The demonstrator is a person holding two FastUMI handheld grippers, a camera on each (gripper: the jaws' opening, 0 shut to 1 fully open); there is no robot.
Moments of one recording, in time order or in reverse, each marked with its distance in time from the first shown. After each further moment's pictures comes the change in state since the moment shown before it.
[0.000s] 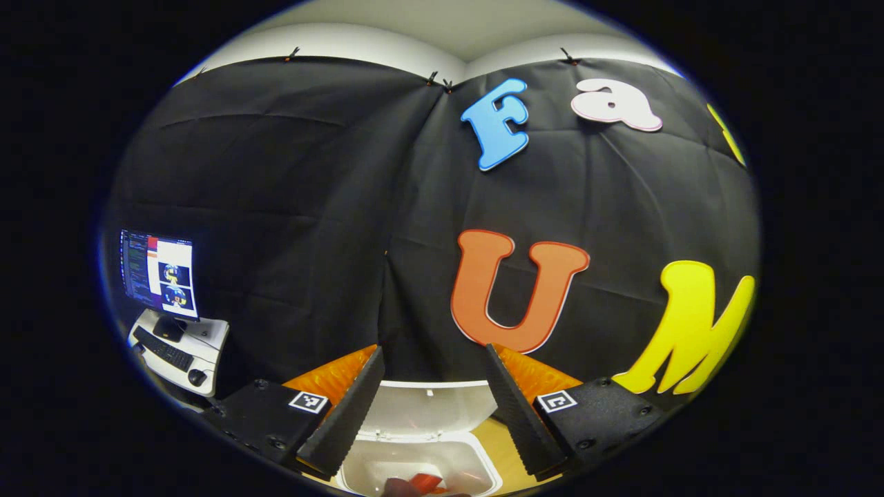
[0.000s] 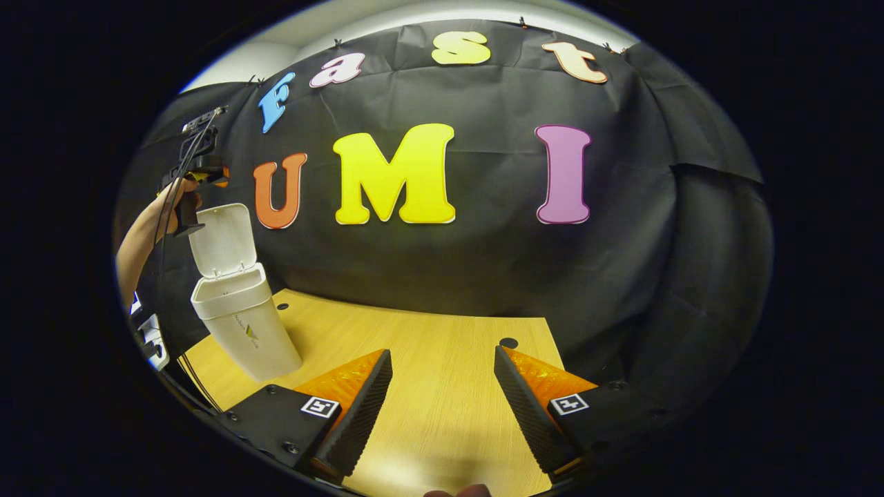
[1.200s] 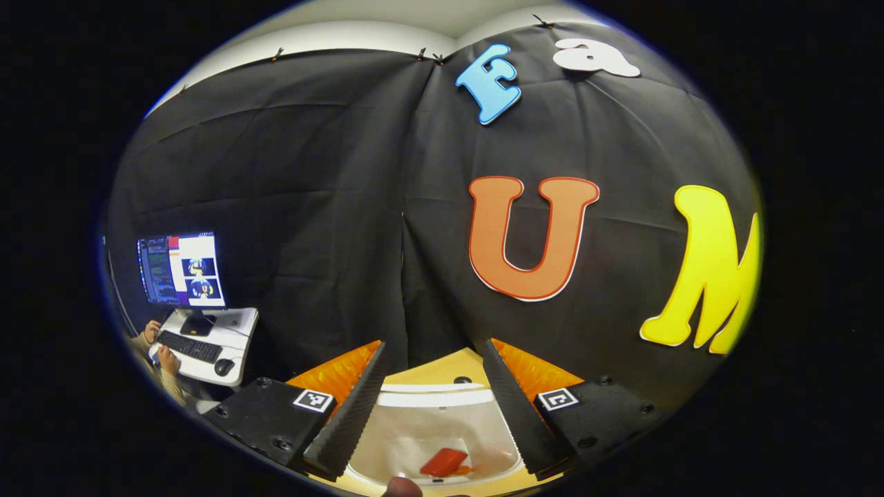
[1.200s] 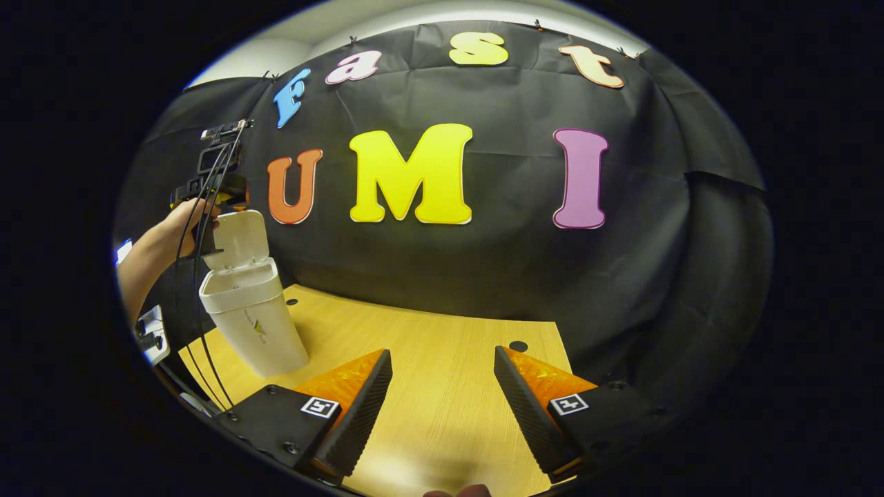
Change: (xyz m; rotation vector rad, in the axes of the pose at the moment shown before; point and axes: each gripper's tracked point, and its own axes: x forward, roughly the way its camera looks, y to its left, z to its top) left arm -0.050 -0.005 -0.096 0.062 0.117 0.063; right arm -0.003 0.021 -0.008 -0.051 0.011 0.063
